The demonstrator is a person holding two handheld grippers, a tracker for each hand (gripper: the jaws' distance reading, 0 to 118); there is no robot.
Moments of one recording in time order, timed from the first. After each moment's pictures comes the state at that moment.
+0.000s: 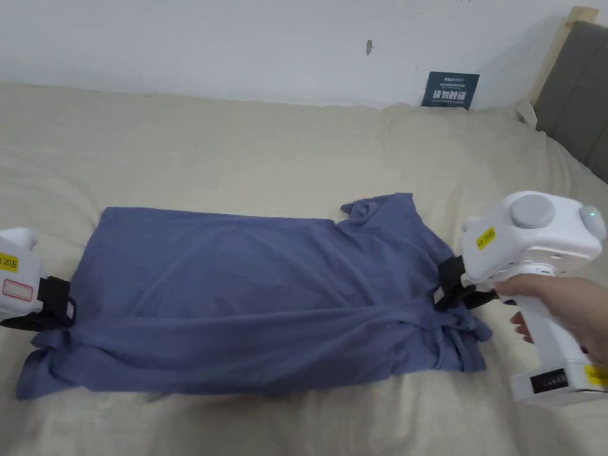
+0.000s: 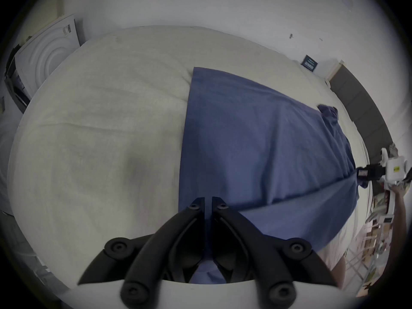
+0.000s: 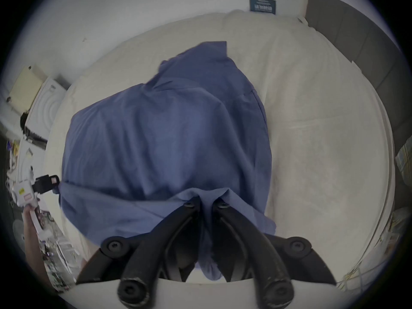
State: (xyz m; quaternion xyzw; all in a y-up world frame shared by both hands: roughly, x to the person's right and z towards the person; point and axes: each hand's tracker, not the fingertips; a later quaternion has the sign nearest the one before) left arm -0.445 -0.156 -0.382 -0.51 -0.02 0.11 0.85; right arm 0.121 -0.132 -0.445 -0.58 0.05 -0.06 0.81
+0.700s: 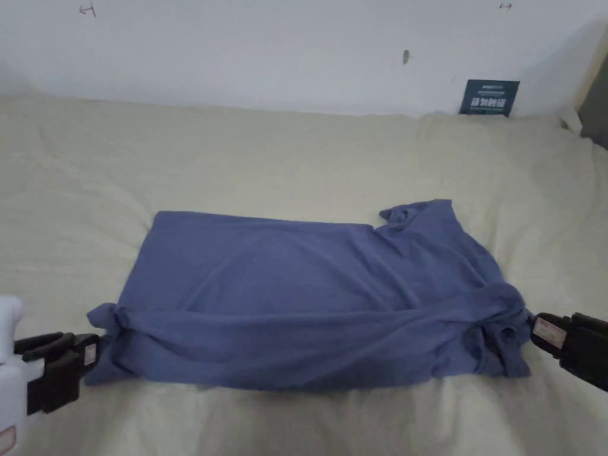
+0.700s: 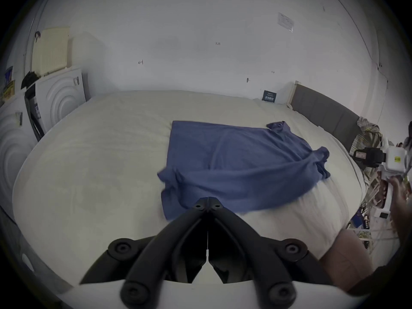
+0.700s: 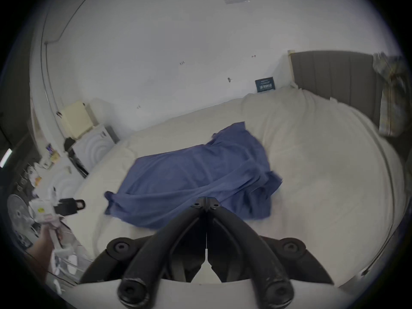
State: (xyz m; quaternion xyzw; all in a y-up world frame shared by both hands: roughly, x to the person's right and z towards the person) left arm -0.404 -0.107 -0.172 -0.30 -0.07 0.06 0.95; right arm 0.138 -0.086 -0.203 -0.28 0.13 -0.16 0.94
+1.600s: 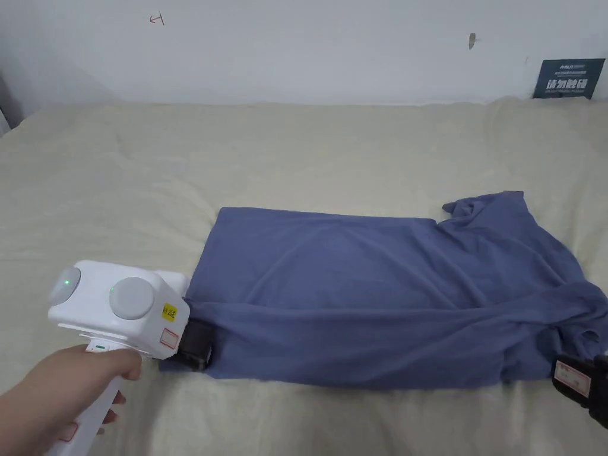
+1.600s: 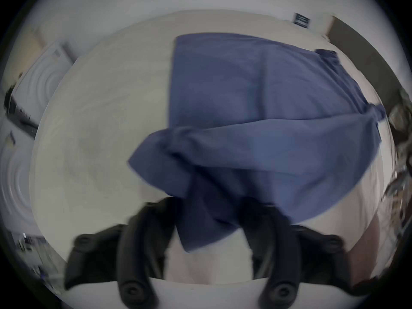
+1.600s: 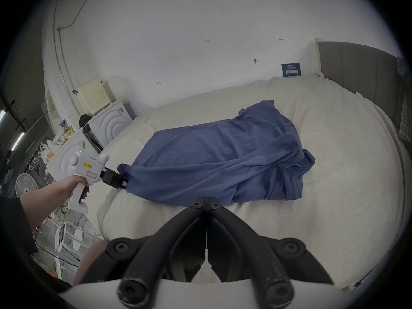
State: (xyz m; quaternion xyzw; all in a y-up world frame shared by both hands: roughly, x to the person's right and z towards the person) left arm -0.409 -0.172 -0.322 -0.55 -0.04 -0.03 0.83; right arm 0.096 -0.109 -0.202 -0.33 0.20 -0.12 0.92
